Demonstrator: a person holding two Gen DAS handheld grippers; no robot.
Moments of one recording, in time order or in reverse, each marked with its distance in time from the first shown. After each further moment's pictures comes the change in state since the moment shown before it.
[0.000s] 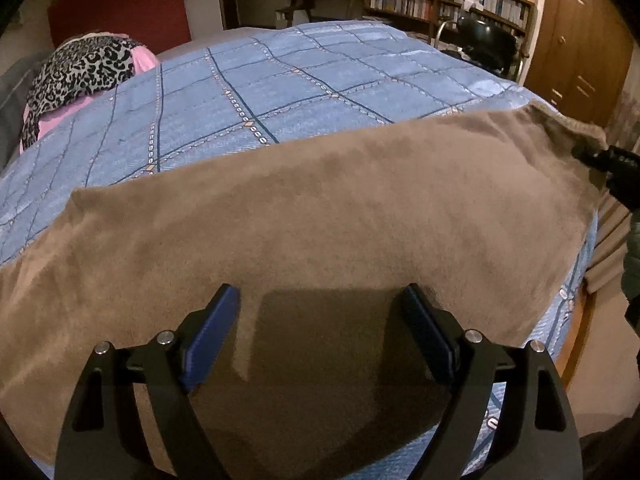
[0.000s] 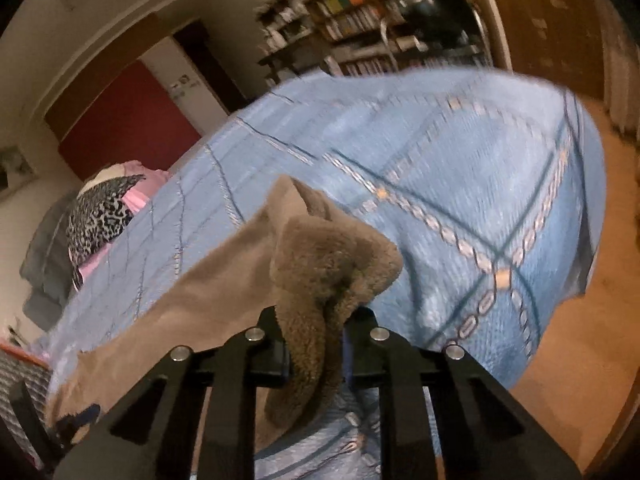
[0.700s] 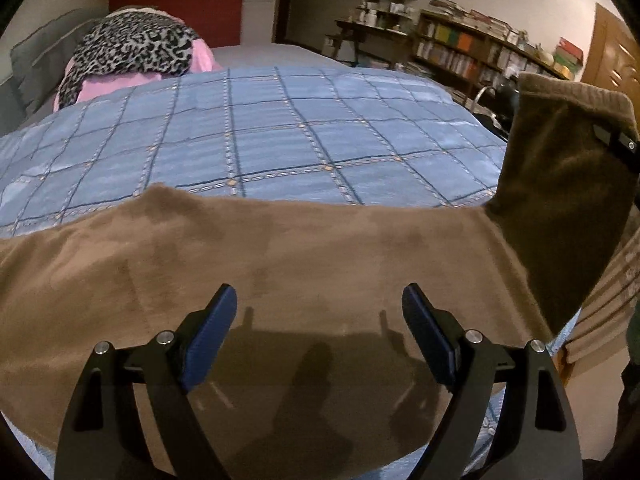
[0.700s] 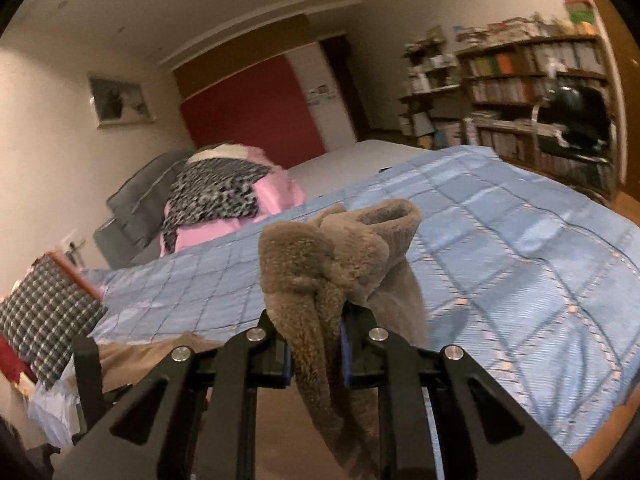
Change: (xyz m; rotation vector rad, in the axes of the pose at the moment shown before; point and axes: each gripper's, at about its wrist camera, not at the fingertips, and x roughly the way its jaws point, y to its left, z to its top) left arm -0.047 0.083 0.008 -0.227 -0.107 0.003; right arm -0.061 0.209 -0.007 -0.353 -0.109 0.346
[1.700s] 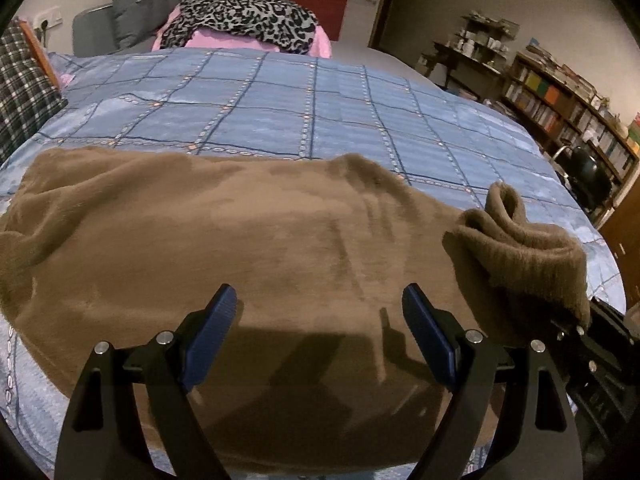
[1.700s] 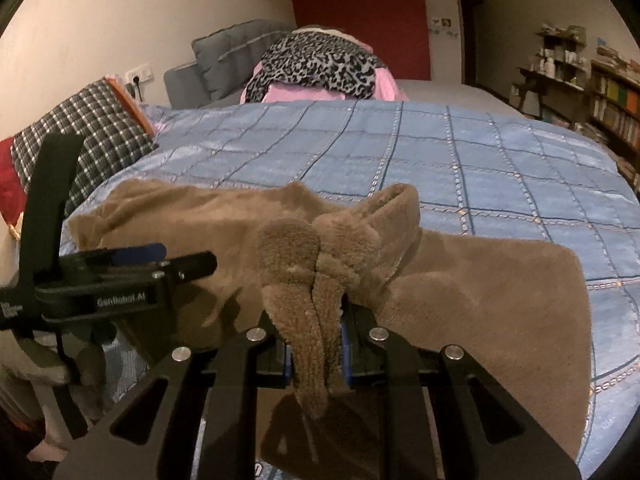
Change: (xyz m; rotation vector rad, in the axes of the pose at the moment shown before) left arm -0.030 0.130 -0.032 -0.276 -0.015 0.195; right arm 0.095 0.182 -0.140 -0.393 0.353 0.175
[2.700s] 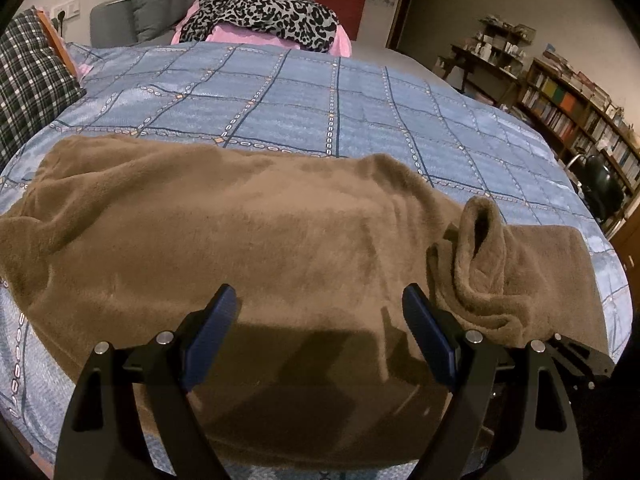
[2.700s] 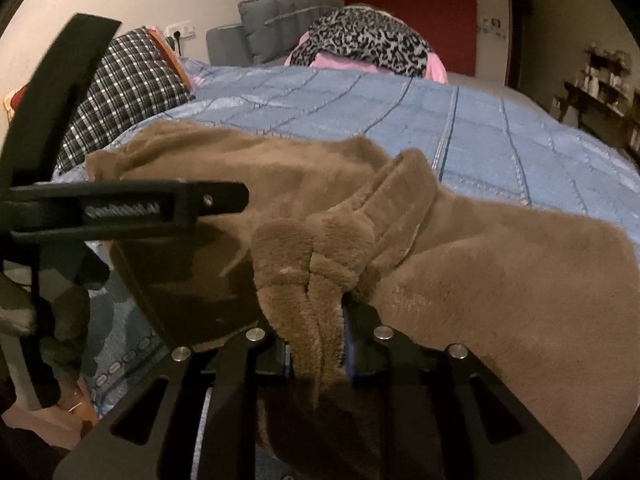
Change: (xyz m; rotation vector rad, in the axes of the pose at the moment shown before) left arm -0.003 0.010 -0.002 -0.038 0.004 0.047; right arm 0.033 0.032 -0.026 -0.126 0.086 0.087
